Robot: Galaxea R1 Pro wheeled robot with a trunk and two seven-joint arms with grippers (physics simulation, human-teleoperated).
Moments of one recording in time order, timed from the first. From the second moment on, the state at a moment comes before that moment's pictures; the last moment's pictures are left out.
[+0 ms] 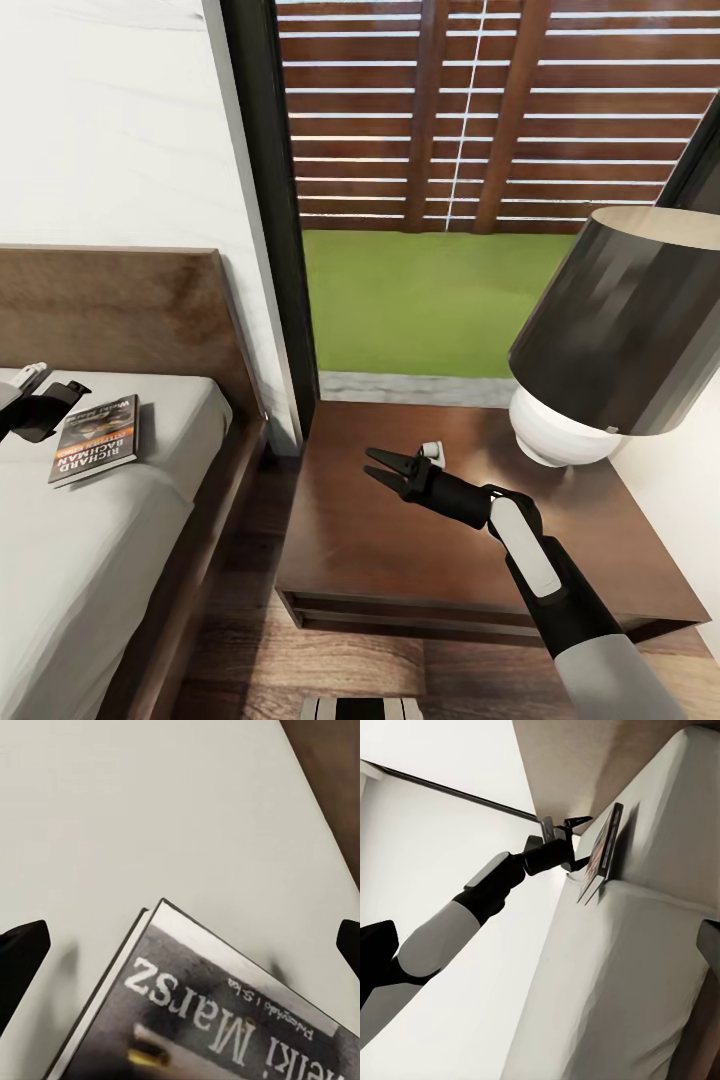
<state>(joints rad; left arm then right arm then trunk) -1.40 0.56 0.04 -0.09 0.90 0.41 0.22 -0.57 -0.04 0.17 -1.20 -0.99 0.88 0.76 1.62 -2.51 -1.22</state>
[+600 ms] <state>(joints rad) -1.40 0.56 0.04 -0.09 0.90 0.41 0.22 -0.57 -0.04 0.17 -1.20 -0.99 0.88 0.76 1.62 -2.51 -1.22</state>
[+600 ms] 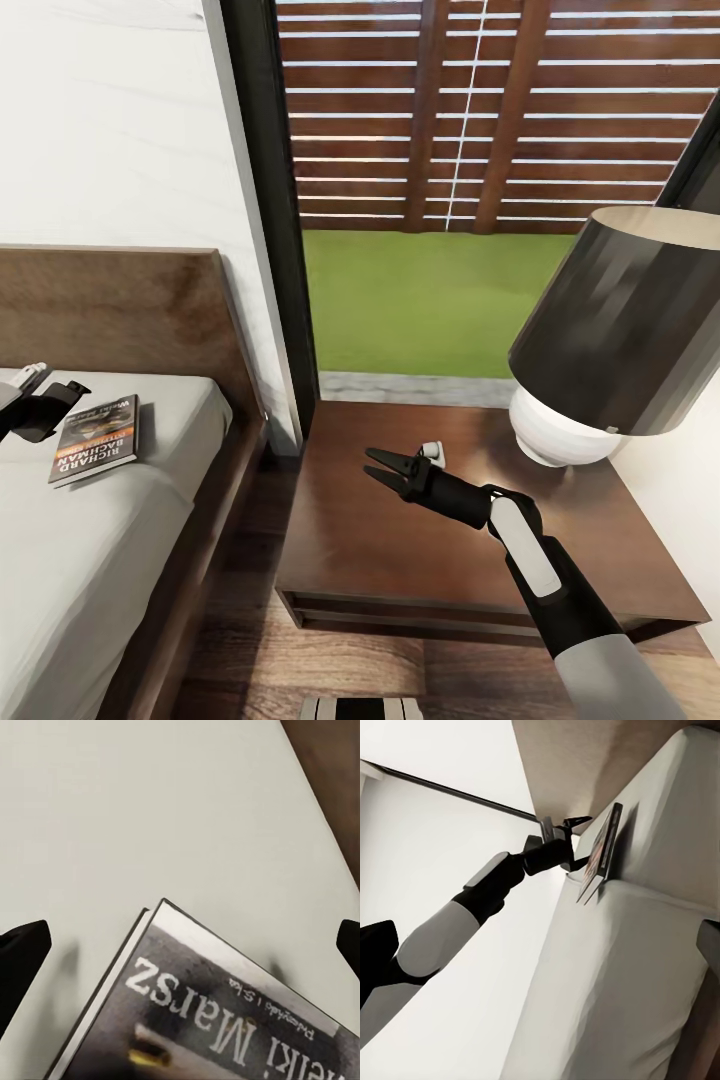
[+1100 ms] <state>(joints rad) -1.40 0.56 0.04 -0.09 0.90 0.41 0.22 -0.57 -0.04 0.17 -1.20 -0.99 0.88 0.76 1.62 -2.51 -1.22</state>
